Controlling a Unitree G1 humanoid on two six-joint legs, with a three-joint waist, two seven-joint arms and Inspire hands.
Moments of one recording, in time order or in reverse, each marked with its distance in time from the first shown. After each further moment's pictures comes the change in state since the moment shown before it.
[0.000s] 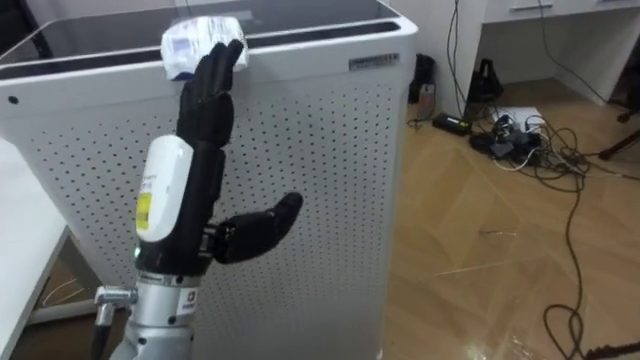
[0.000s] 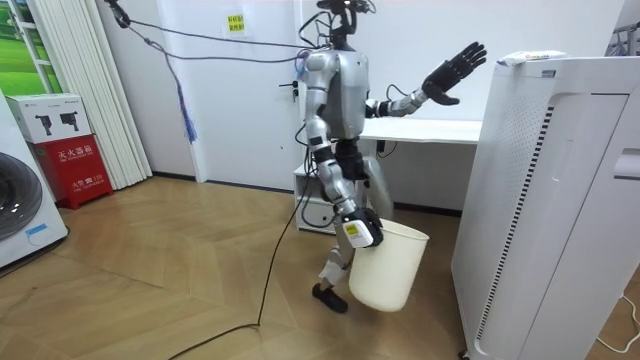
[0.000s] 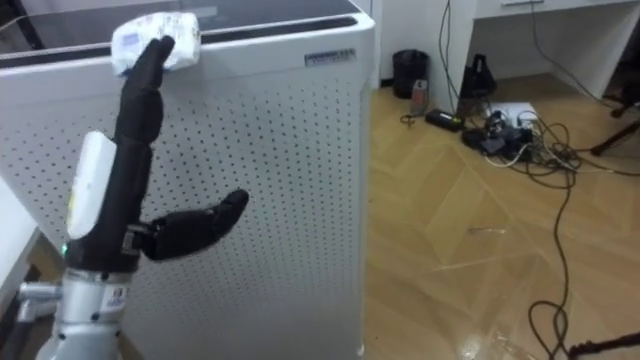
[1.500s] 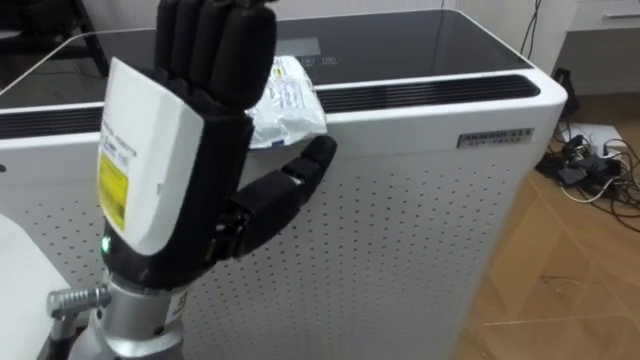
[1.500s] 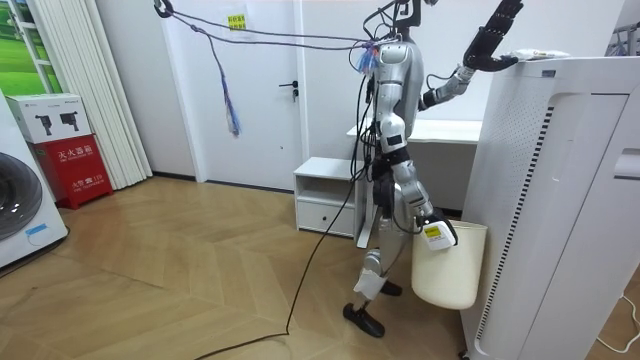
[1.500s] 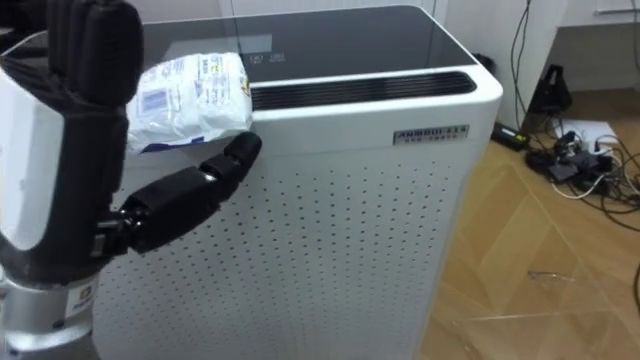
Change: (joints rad) left arm -0.013 0.086 0.003 -0.283 0.246 -0.021 0.055; right arm -0.045 0.009 0.031 0.016 -0.051 -0.022 0.059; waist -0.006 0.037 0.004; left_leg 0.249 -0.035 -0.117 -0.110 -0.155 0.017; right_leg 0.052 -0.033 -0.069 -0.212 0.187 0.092
